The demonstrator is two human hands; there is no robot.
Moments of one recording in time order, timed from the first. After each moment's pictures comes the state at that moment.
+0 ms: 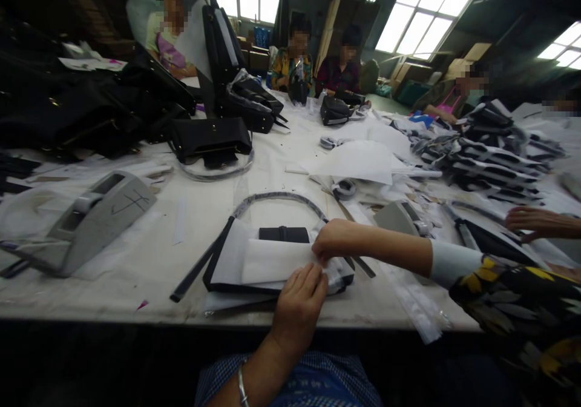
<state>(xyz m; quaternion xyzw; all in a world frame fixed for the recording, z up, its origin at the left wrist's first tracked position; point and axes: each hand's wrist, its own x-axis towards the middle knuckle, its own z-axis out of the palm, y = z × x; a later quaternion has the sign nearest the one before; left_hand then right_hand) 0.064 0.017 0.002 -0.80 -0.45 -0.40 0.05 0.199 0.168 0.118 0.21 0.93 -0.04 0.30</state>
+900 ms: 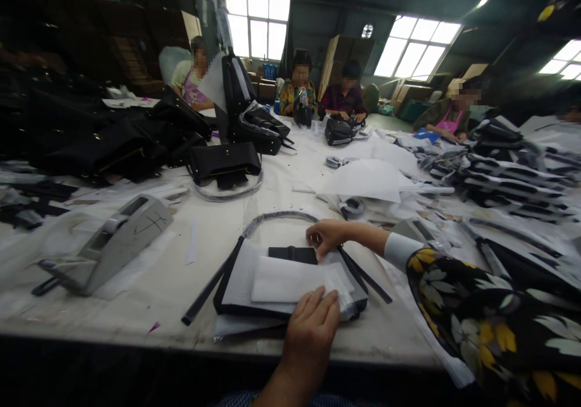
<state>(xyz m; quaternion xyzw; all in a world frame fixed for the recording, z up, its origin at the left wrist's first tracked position) 0.069 0.020 -0.004 -0.78 -0.44 -0.44 0.04 0.201 0.259 0.076 0.34 0.90 -0.25 0.13</state>
